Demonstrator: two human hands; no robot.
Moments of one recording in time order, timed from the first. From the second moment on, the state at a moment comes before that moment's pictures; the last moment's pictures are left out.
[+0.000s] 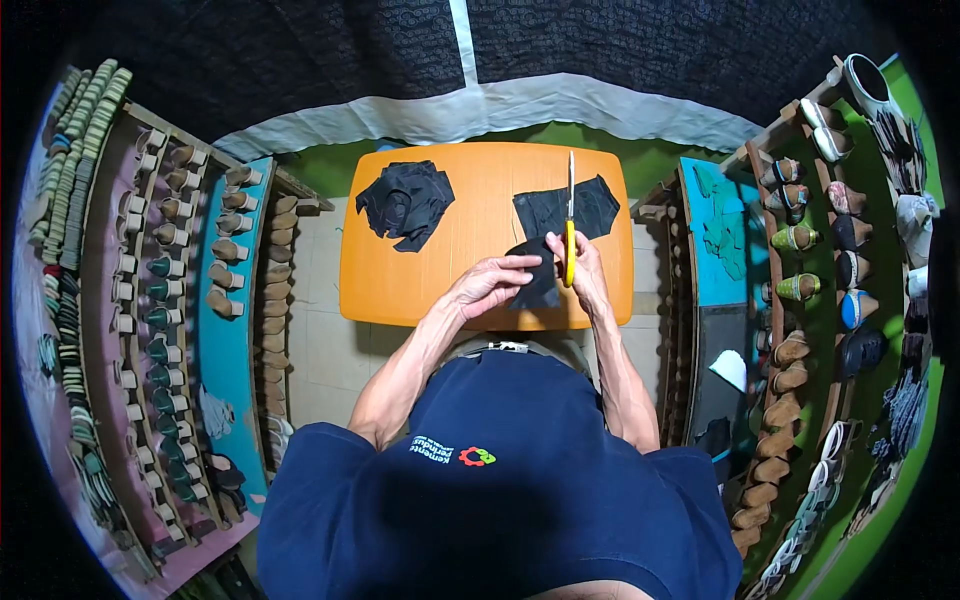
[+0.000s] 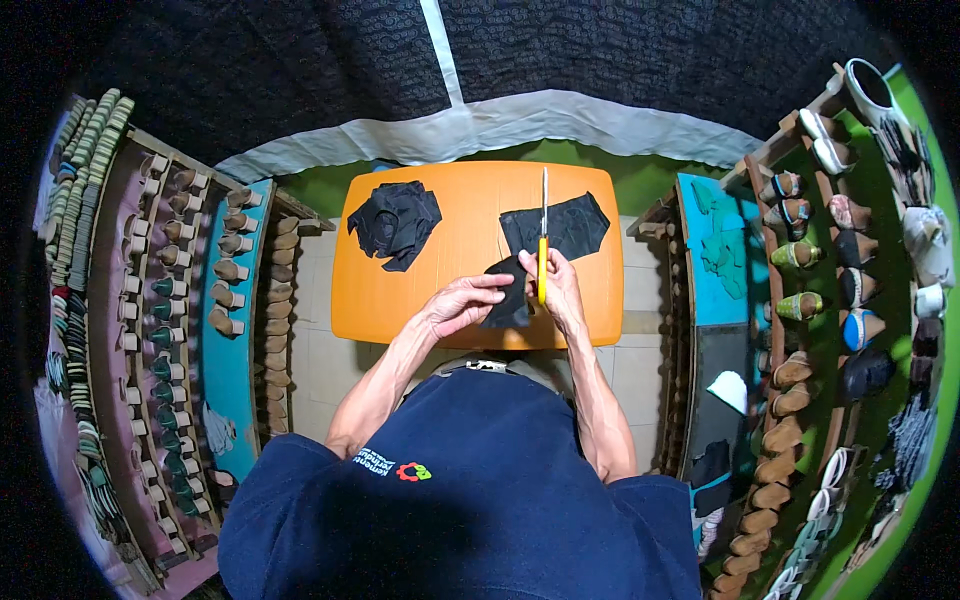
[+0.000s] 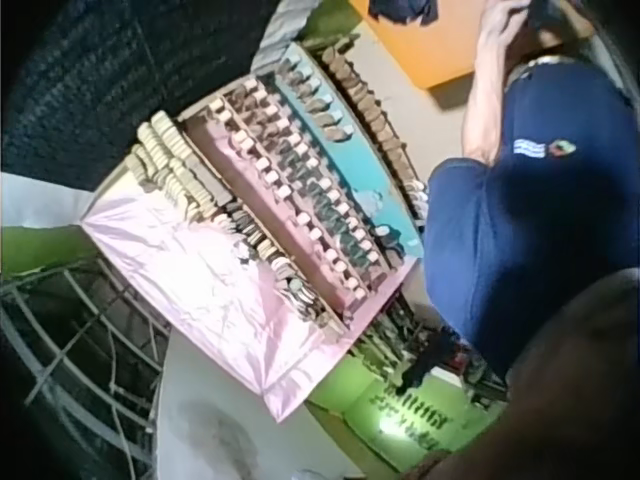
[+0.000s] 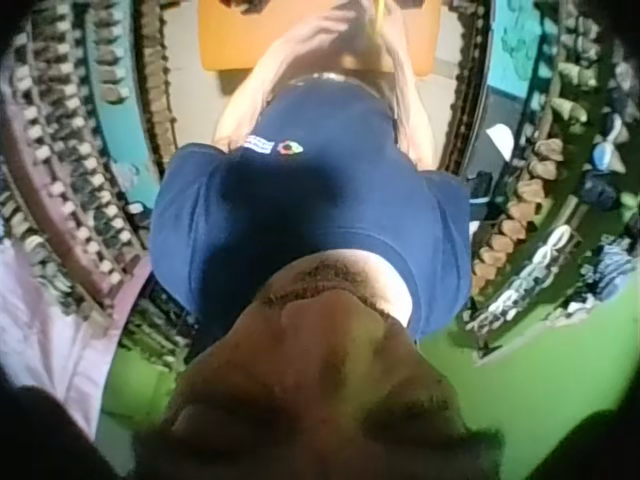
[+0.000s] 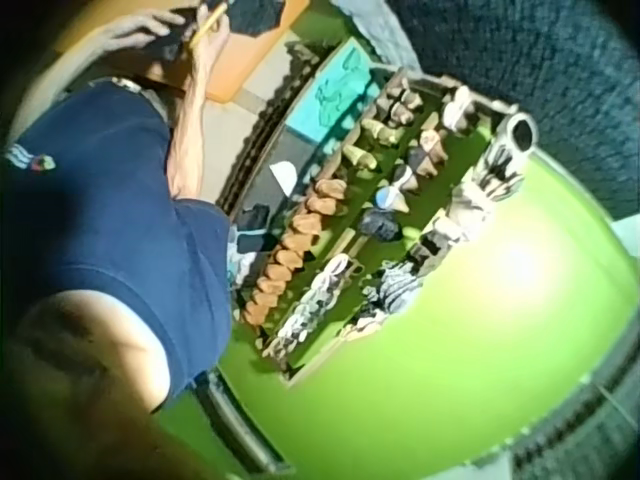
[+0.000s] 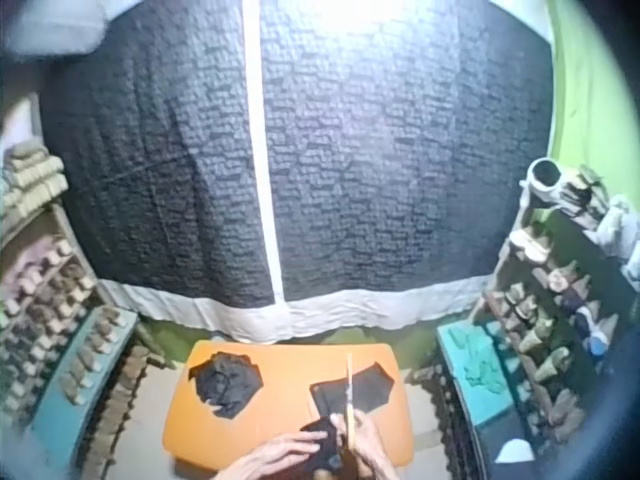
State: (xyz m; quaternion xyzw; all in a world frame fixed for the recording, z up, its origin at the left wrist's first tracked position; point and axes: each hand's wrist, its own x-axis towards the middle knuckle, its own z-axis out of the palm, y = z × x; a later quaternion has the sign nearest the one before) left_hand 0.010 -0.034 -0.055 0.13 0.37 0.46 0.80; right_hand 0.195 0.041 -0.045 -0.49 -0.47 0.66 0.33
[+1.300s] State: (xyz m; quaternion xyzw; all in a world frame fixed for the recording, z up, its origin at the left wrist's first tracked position) left_hand 0.046 0.030 -0.052 0.02 0.33 0.82 0.47; right_hand 0.164 0.000 -0.040 -0.42 -0.55 0.68 0.23
